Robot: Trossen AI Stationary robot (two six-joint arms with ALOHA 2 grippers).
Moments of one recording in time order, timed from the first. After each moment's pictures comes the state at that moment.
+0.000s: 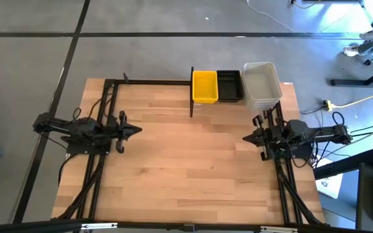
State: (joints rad) left arm -0.21 0.00 0.05 0.13 -0.37 -0.15; right arm 0.12 0.01 0.01 0.18 -0.05 -0.03
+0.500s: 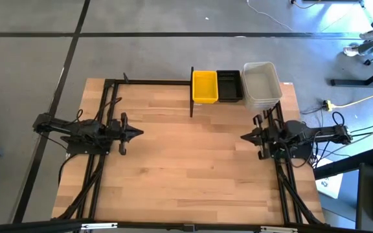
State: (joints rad) left arm -0.21 0.00 0.01 0.07 -0.36 -0.07; right arm 0.12 0.01 0.01 0.11 0.01 -0.09
